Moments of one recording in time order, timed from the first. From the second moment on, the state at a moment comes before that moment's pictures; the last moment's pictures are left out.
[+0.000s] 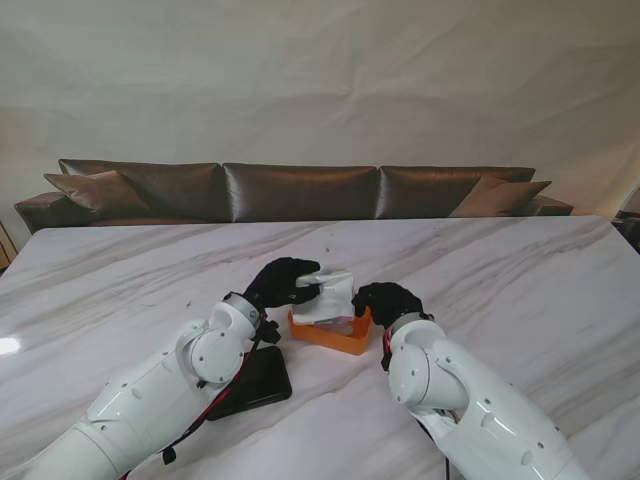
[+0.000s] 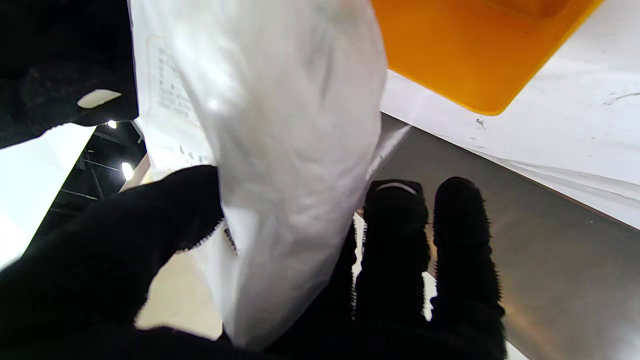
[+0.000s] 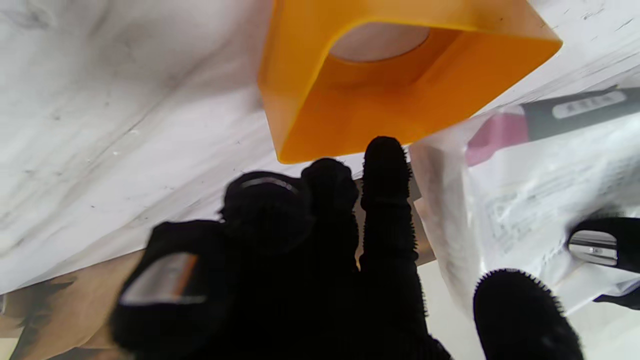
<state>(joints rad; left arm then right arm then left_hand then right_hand) 1.10 -1.23 -0.78 -1.14 0.42 -0.24 0.24 -1.35 -1.12 0.91 -1.62 -0.68 0.54 0.04 0.30 -0.49 1.01 0.30 0.79 -0.18 1.04 1.08 0.93 -0.08 1.10 1.15 0.83 0.06 1.30 1.11 0.32 0.16 1.17 0.81 -0.86 0.30 1.46 0.17 0.72 -0.10 0.83 0.62 1.02 0.00 1.03 1.01 1.25 0.00 1.34 0.64 1.14 0.03 1.81 0.43</state>
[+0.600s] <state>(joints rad) 1.10 -1.23 -0.78 -1.16 0.35 -0.24 0.16 -1.31 -1.14 0.87 -1.57 -0.61 0.52 -0.01 0.30 -0.49 1.02 0.34 0.80 -0.16 1.07 1.11 0.93 -0.08 1.10 1.15 0.83 0.06 1.31 1.11 0.32 0.16 1.17 0.83 0.25 -0.53 0.73 -0.04 0.80 -0.07 0.86 0.57 1.08 -0.01 1.03 0.98 1.25 -0.01 1.34 0.64 1.14 0.01 1.81 0.43</state>
